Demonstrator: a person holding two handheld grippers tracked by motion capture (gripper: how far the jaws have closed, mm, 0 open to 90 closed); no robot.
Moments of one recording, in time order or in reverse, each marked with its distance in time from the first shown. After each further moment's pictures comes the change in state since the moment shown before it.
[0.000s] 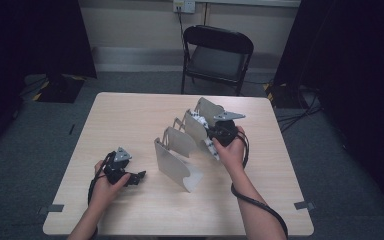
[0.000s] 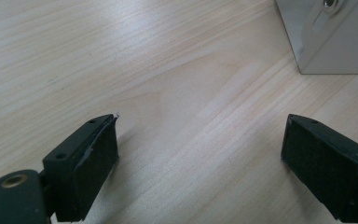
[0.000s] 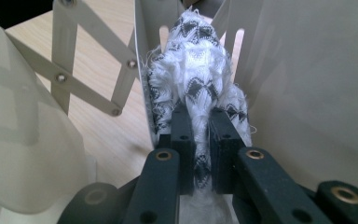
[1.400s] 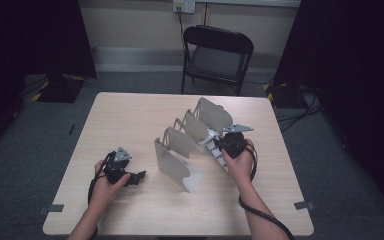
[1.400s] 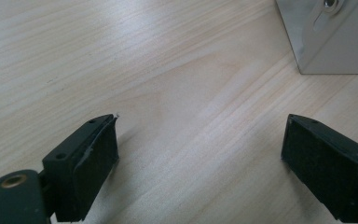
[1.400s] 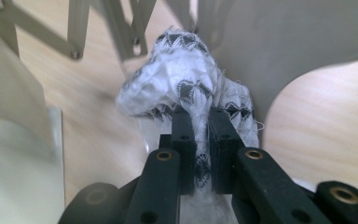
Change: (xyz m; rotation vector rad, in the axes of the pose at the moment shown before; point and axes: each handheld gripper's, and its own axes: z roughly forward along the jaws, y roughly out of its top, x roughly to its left) left arm 0.000 0.000 0.000 0.003 0.000 0.004; right arm -0.012 -0.039 -0.018 0.053 -0.094 0.068
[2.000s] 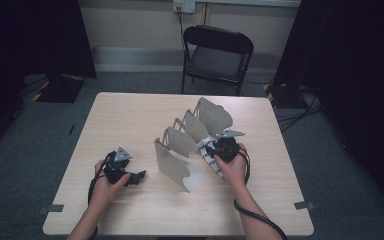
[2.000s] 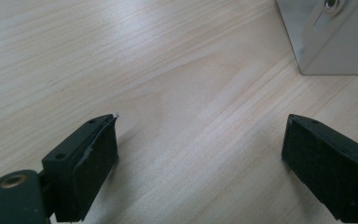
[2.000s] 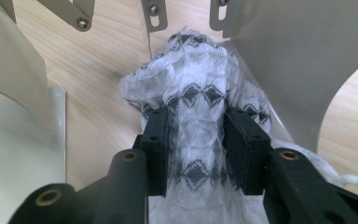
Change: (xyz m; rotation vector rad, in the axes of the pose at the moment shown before) left arm 0.000 0.000 0.000 0.000 0.000 0.001; right arm 0.012 -0.022 0.032 0.042 0.058 -0.017
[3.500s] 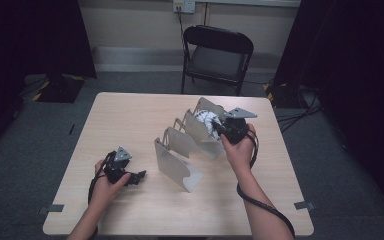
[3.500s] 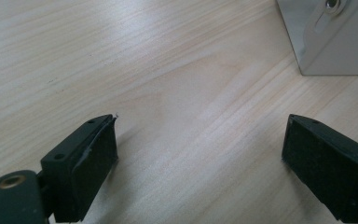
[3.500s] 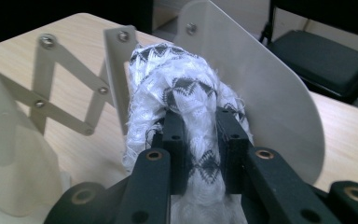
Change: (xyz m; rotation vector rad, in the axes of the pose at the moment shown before) left arm 0.000 0.000 0.001 -0.003 0.001 -0.005; right arm -0.001 0.070 -0.055 -0.182 -0.073 -0.067
